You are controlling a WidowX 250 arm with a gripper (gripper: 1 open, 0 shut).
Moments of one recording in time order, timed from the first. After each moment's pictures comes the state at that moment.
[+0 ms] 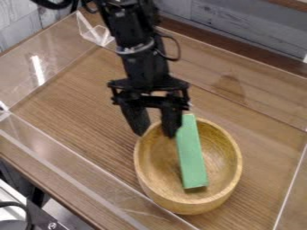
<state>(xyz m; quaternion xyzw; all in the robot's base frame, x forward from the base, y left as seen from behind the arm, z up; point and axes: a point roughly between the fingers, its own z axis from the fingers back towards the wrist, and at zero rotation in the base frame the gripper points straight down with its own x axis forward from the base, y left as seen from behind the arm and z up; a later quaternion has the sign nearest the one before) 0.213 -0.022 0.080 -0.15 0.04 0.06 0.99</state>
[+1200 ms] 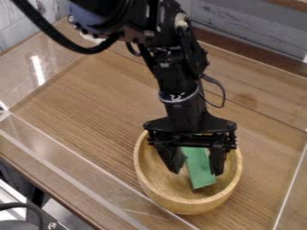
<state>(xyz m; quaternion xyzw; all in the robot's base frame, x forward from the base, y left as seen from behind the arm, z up) 0.211 -0.074 0.051 -0.15 0.02 0.12 0.98</state>
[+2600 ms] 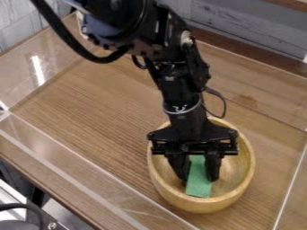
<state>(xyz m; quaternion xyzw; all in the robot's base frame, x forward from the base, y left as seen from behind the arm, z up) 0.211 -0.075 0.034 -0.14 0.03 0.15 0.98</state>
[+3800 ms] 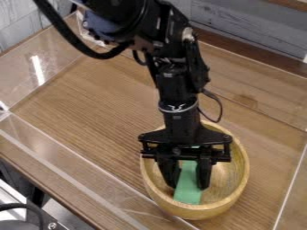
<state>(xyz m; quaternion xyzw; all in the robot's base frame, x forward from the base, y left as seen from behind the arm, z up) 0.195 -0.072 0.040 -0.12 0.09 0.15 0.98</state>
